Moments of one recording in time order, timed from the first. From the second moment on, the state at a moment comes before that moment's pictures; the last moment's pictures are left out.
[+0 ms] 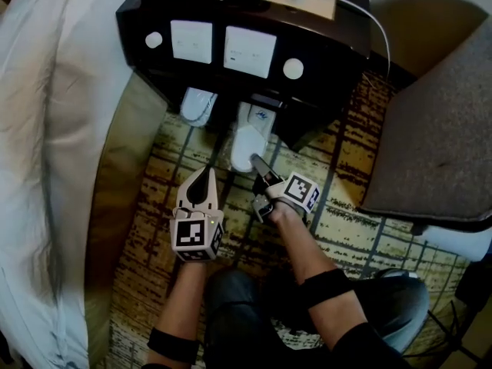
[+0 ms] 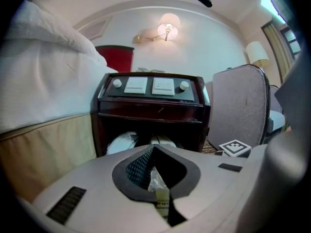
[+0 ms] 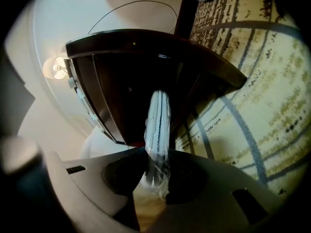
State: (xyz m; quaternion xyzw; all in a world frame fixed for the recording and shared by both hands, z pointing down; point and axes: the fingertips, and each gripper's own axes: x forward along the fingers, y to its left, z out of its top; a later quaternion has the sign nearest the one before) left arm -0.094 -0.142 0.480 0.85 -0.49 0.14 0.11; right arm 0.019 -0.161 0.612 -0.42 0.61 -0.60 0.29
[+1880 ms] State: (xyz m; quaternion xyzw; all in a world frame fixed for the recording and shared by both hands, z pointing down) left arm -0.155 -0.080 0.484 0.83 -0.52 0.15 0.13; right arm -0.086 0.041 0.722 -0.50 0.48 -0.72 0.05
